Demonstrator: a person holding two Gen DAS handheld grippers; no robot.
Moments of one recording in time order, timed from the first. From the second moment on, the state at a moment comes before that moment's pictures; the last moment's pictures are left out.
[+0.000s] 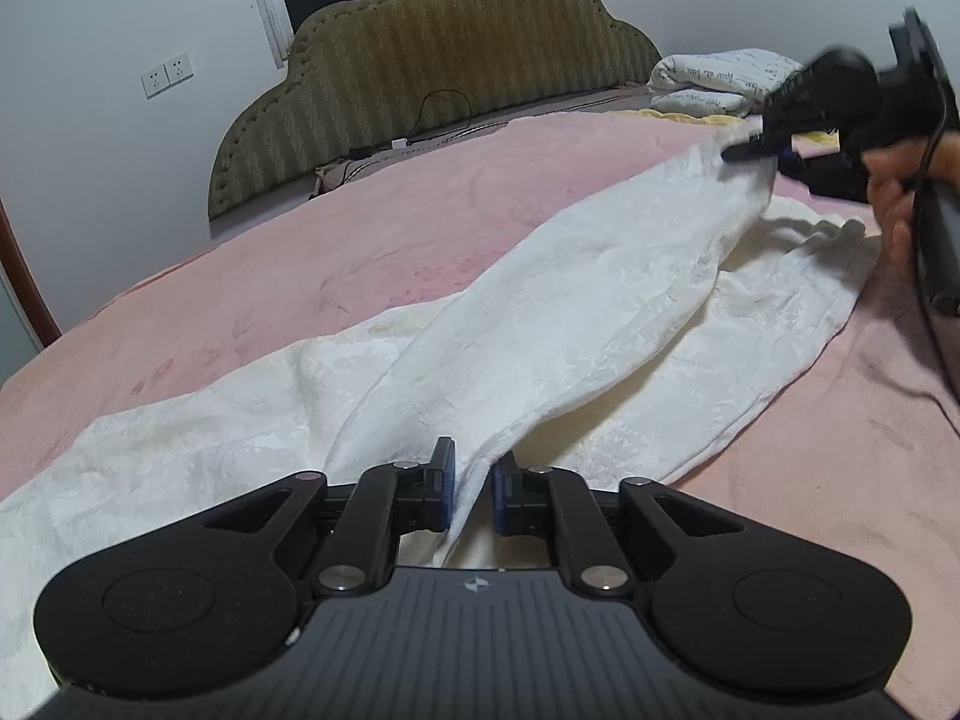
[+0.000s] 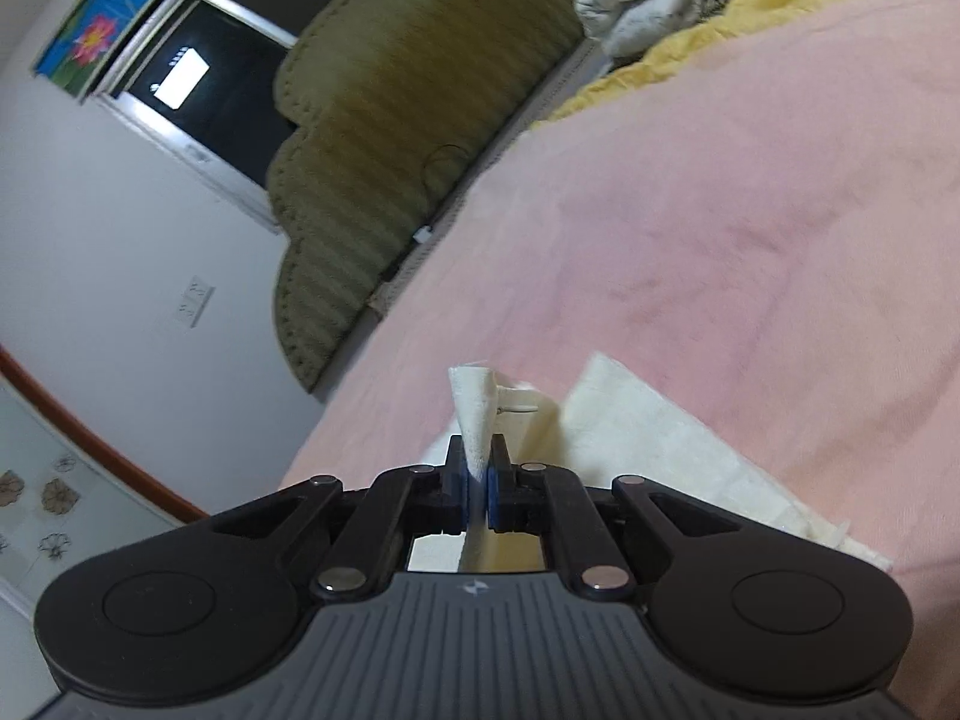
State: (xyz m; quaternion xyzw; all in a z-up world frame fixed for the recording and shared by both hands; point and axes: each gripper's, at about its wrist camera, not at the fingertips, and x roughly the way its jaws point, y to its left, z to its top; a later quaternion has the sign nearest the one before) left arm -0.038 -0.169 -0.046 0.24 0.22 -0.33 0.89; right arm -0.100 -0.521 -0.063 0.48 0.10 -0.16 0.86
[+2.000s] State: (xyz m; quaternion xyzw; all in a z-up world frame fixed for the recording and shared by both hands) left arm -0.069 -0.165 -0.055 0.32 0.17 -0.29 0.89; right arm -0.185 -0.508 -0.073 0.38 0.18 -0.21 0.88
